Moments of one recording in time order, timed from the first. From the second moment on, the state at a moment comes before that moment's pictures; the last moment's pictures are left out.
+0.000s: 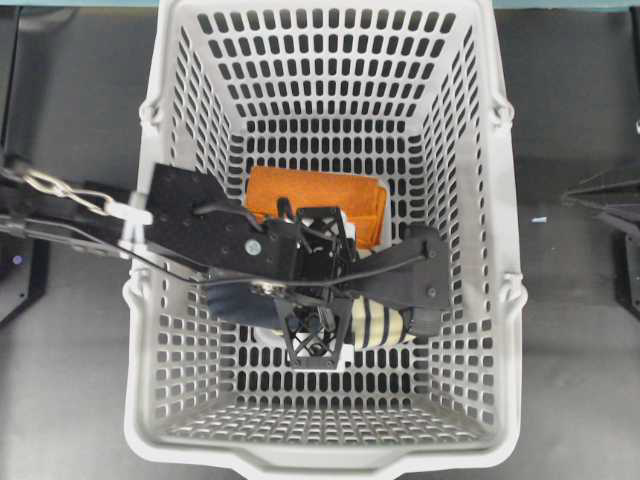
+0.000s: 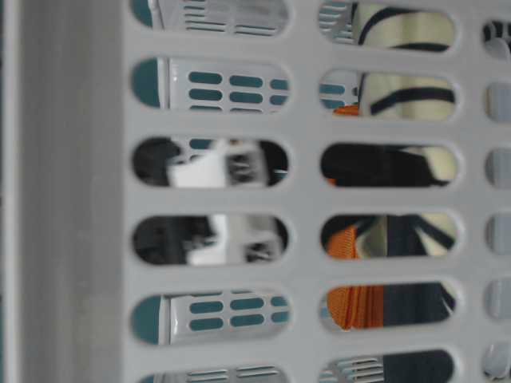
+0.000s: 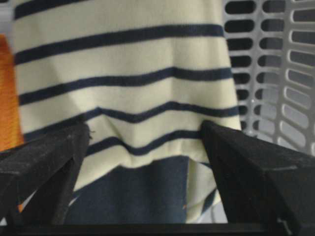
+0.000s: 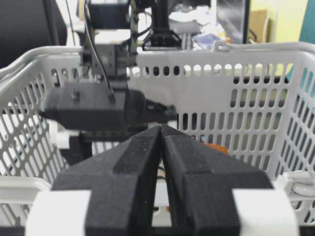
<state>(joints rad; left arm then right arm) -0.13 0.27 -0.01 0.04 0.95 -0.13 0.00 -1.09 1.19 0.00 -0.09 0.00</state>
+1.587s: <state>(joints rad) -0.11 0.33 -0.78 0.04 1.65 0.01 0.01 -1.12 1.20 0.01 -0.08 0.00</state>
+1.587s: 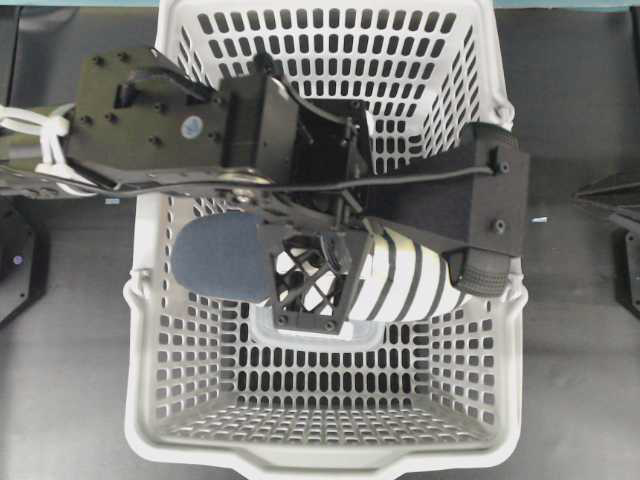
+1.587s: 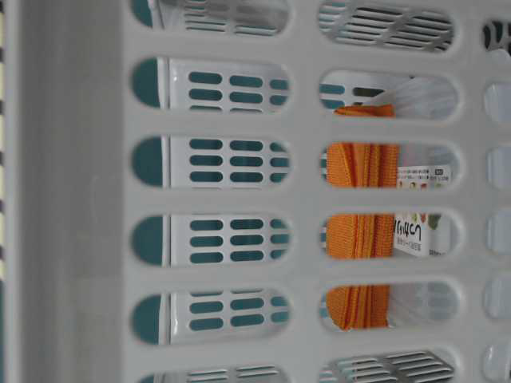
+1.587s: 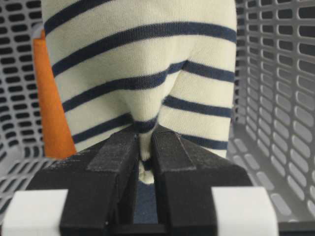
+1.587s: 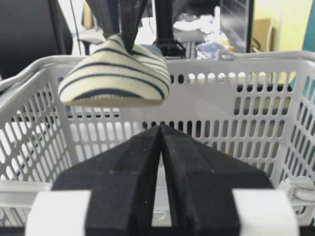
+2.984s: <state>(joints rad) -0.10 0.22 -0.38 0.04 1.38 -0.04 0.02 -1.13 1.20 0.01 -0.05 0.01</state>
